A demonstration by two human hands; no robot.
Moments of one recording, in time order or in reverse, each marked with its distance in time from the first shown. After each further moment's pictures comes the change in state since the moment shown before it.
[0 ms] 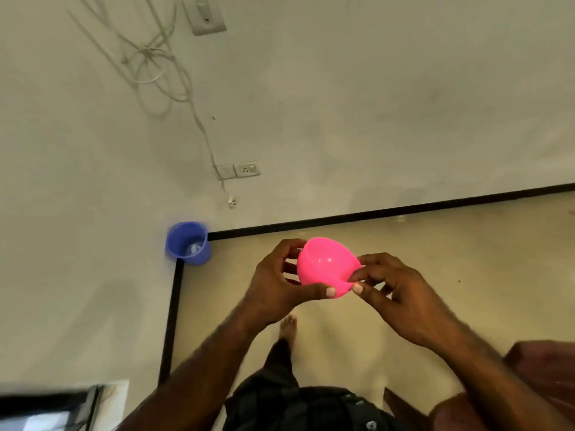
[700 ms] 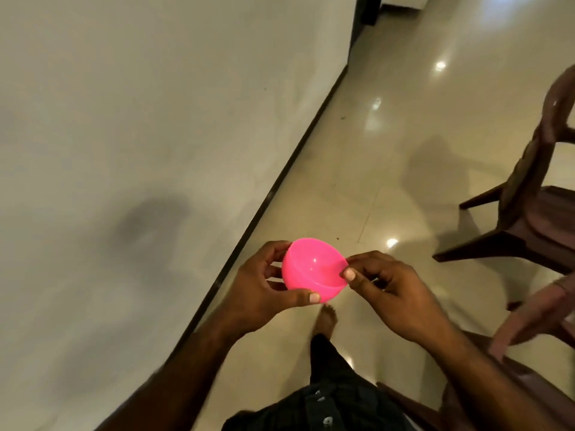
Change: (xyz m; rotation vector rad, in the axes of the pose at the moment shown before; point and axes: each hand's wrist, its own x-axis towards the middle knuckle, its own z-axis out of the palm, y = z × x) left_hand 0.434 0.151 0.330 0.178 -0.947 0.159; right_hand 0.093 0.235 -0.247 0.306 0.810 0.646
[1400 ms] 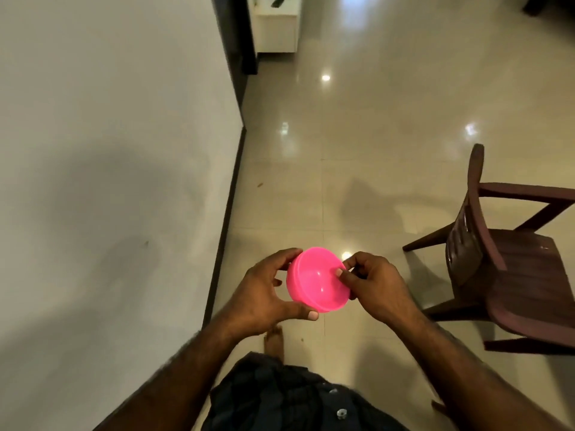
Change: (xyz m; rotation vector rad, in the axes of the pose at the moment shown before) left_hand 0.571 0.177 0.070 0.329 -0.458 0.300; right_hand 0.437 0.089 -0.263 0.030 0.422 0.496
